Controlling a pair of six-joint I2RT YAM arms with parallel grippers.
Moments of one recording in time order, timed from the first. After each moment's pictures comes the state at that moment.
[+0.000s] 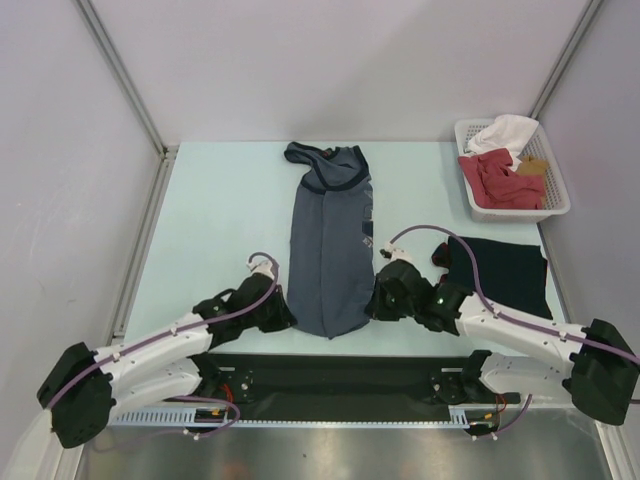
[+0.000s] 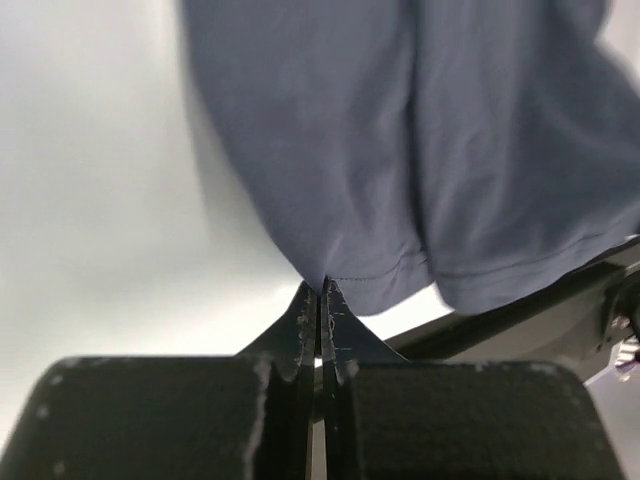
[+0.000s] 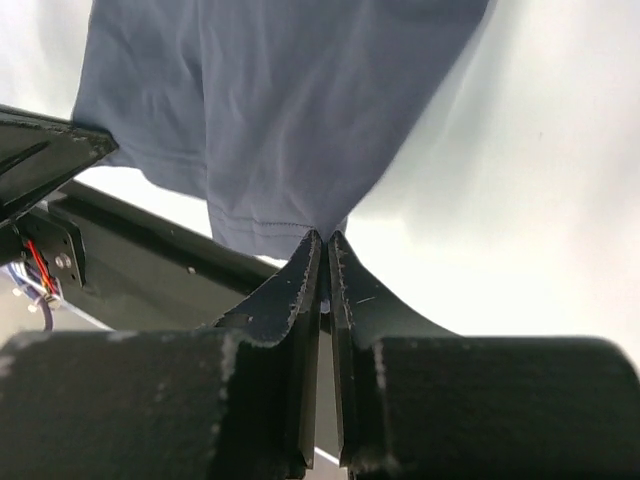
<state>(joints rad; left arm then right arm) -0.81 0.92 0.35 -0.29 0.00 -0.89 0.95 1.08 0.63 -0.39 0.11 0.88</state>
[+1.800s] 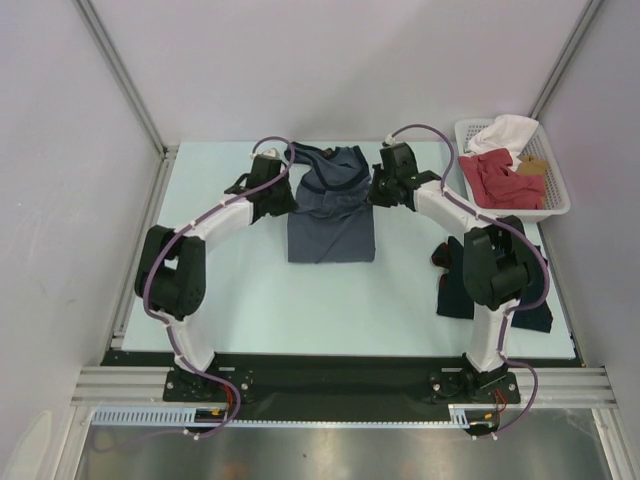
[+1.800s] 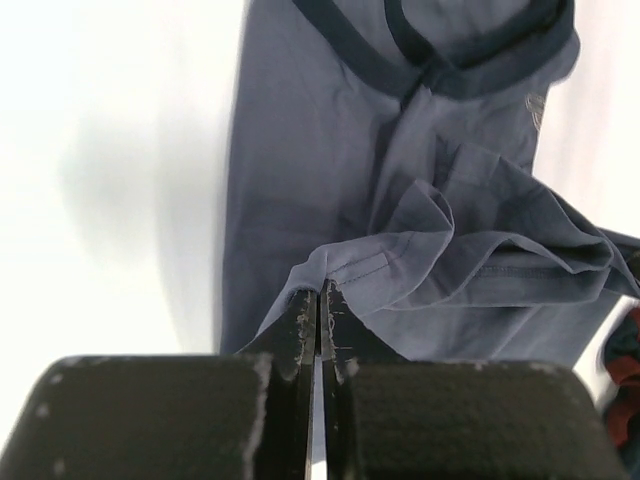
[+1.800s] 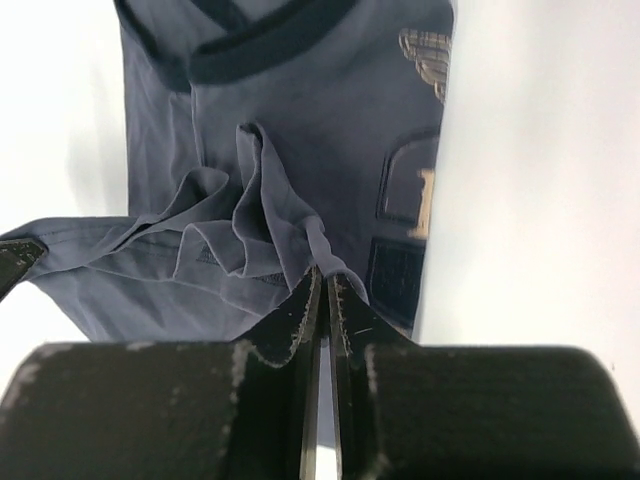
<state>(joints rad) -0.36 1.82 1.32 -0.26 0.01 -0.60 0.40 1.93 1.52 -0.36 -0.03 0.52</state>
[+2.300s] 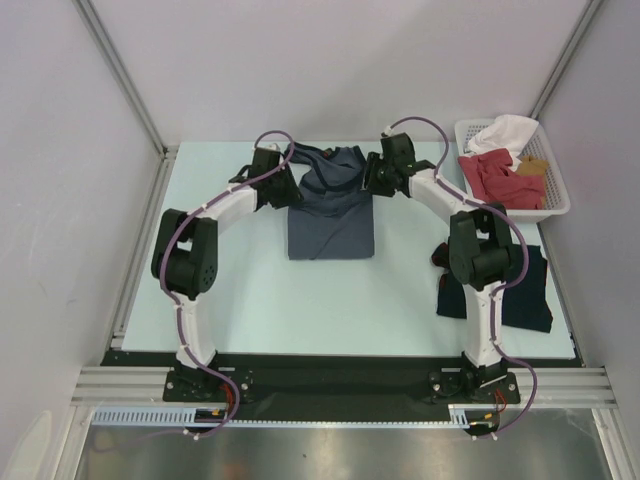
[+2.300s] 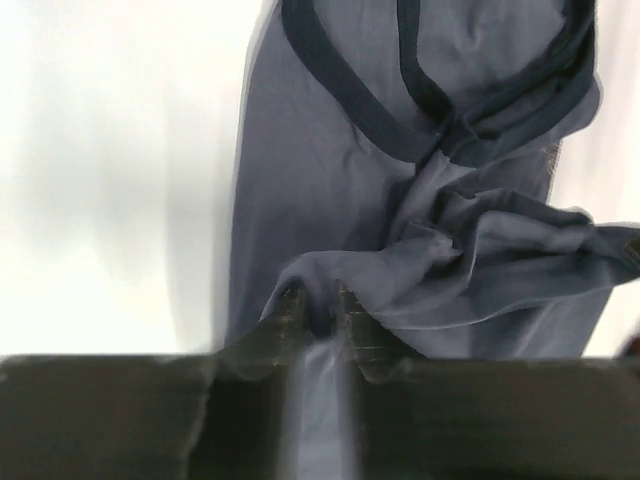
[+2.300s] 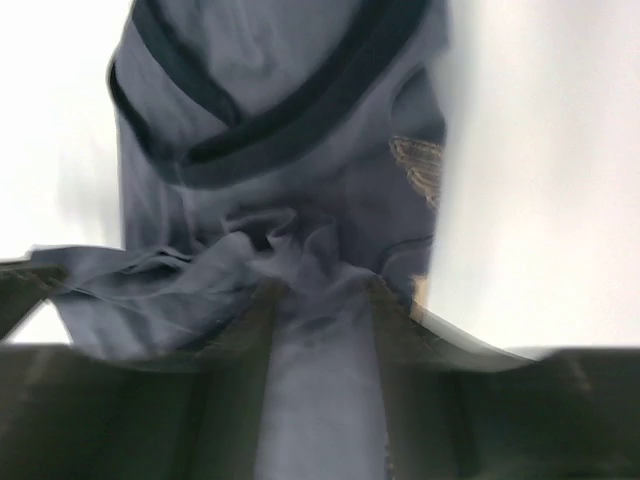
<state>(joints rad) -0.31 1.99 1.46 -0.25 0.09 -0.59 0.35 2.10 1.70 -0.35 -0.10 0.51</state>
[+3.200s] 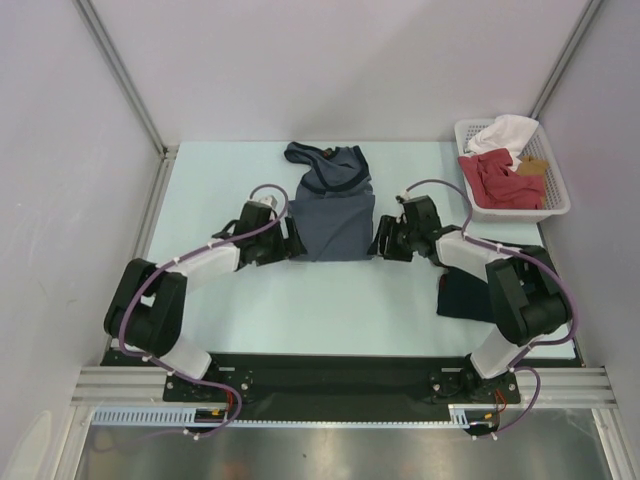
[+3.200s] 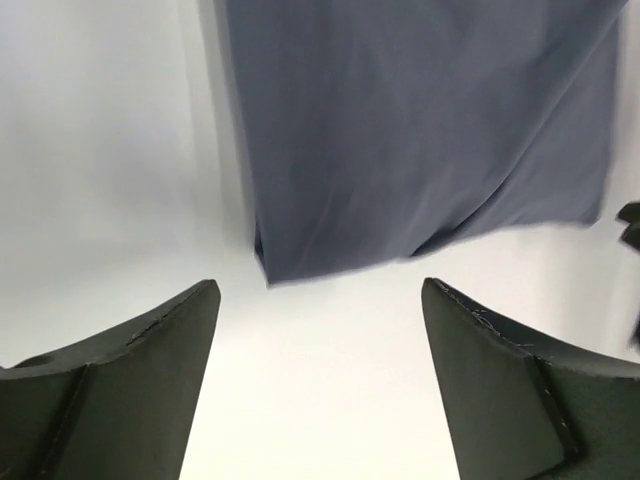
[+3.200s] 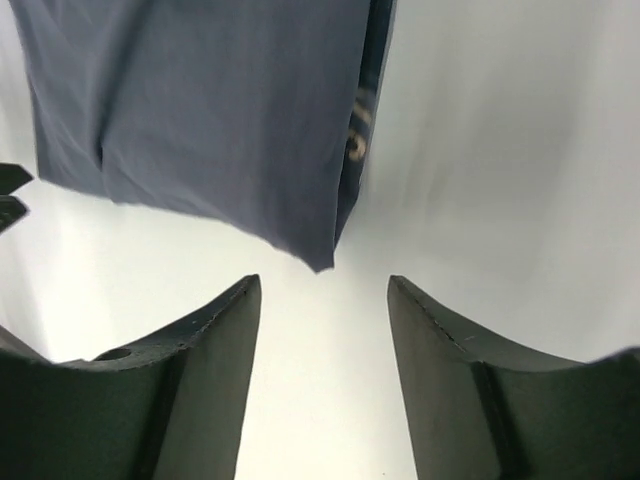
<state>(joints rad) -0.38 1.55 0.87 -0.15 0.14 -0.57 0.36 1.64 0.92 -0.11 -0.28 0.53</state>
